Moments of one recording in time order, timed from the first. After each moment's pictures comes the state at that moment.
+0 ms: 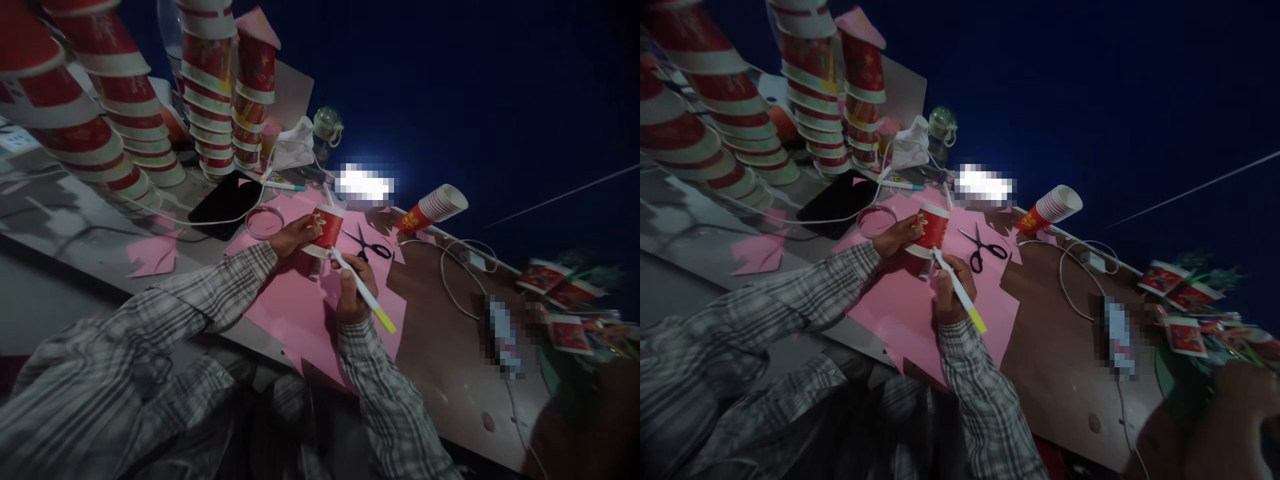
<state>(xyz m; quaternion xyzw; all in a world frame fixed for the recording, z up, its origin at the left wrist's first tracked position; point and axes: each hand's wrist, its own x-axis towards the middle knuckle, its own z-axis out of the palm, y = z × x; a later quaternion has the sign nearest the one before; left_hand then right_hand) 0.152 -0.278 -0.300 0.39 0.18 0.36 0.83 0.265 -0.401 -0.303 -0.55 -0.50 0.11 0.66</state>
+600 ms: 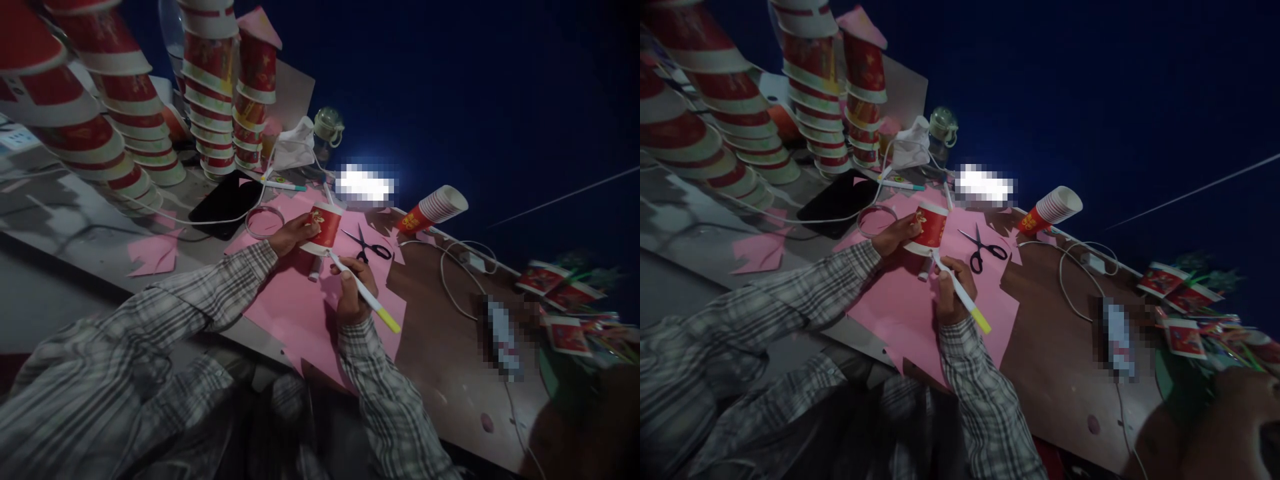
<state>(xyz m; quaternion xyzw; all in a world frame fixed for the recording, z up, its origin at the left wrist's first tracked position) 0.152 -0.271 -0.303 0.39 0.18 0.37 0.82 0.268 -0.402 -0.309 -0.56 -0.48 0.14 0.65</state>
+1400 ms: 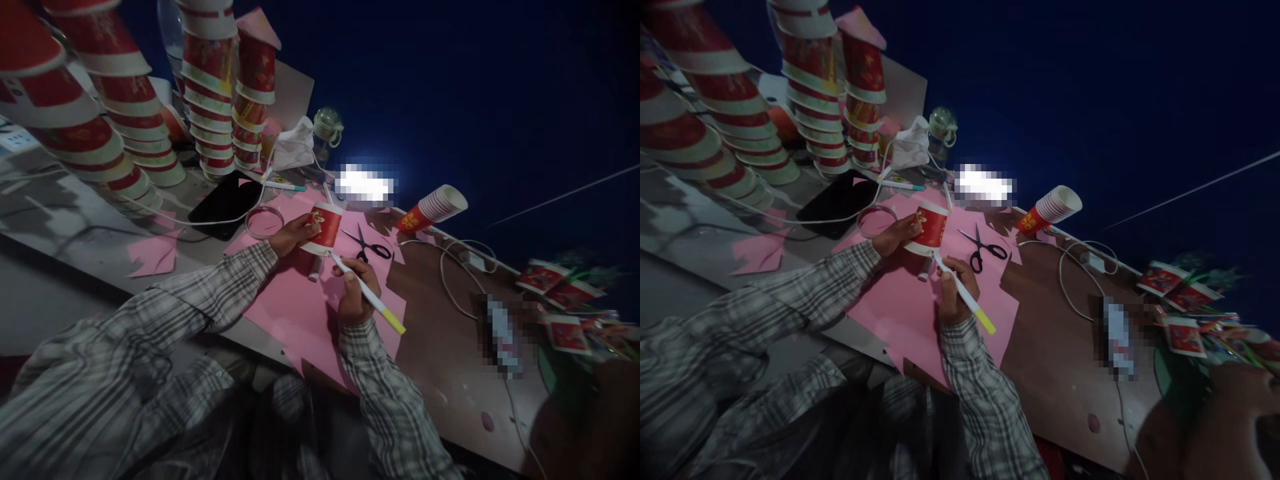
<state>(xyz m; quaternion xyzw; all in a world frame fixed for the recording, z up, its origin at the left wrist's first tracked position) 0.152 -0.274 -0.300 0.37 0.18 0.38 0.83 0.270 -0.402 -0.313 -0.54 -0.47 0.16 0.68</state>
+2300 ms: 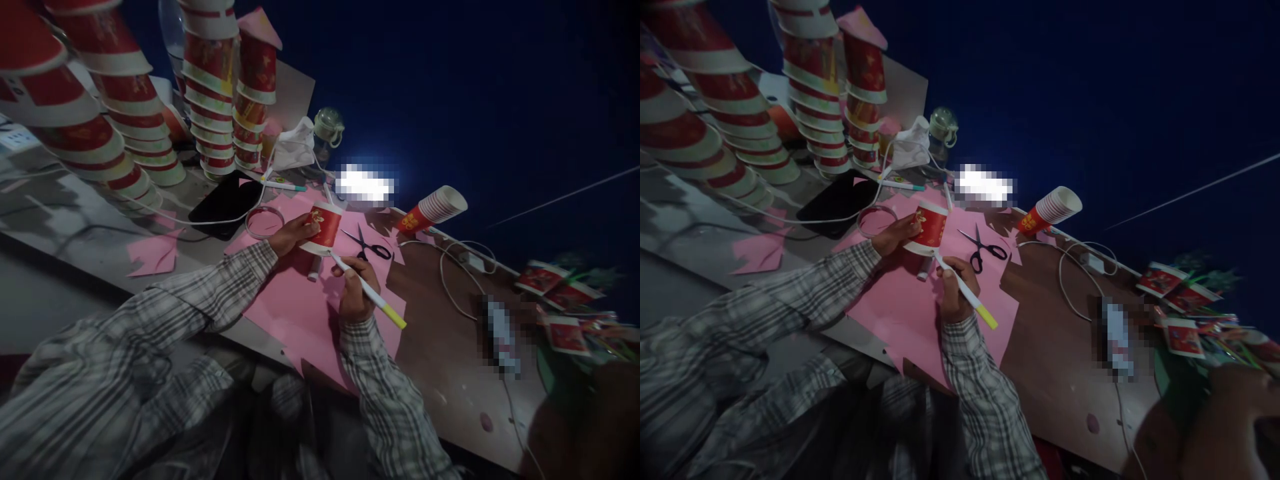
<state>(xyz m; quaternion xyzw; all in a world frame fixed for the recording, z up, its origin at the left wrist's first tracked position) 0.151 -0.273 -0.301 0.38 0.17 0.38 0.82 0.273 -0.400 -0.314 -0.54 -0.46 0.18 0.68</state>
